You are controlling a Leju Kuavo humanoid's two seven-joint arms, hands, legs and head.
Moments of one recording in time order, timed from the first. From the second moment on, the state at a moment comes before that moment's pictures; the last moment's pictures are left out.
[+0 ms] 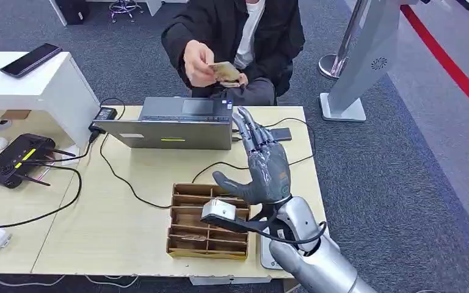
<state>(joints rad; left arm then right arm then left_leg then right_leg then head) -0.09 -0.09 -1.07 -0.11 0.78 0.57 -0.17 -0.35 0.01 0.70 -1.54 1.00 -0.47 0.00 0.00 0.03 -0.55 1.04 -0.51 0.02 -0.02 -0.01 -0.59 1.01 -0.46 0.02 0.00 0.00</state>
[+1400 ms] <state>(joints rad) -0.09 -0.09 -1.07 -0.11 0.85 0.59 -0.20 -0.15 -0.02 0.73 -1.76 0.64 -0.53 -0.27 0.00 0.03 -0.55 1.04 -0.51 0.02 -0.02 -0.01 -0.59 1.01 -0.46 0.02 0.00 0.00</state>
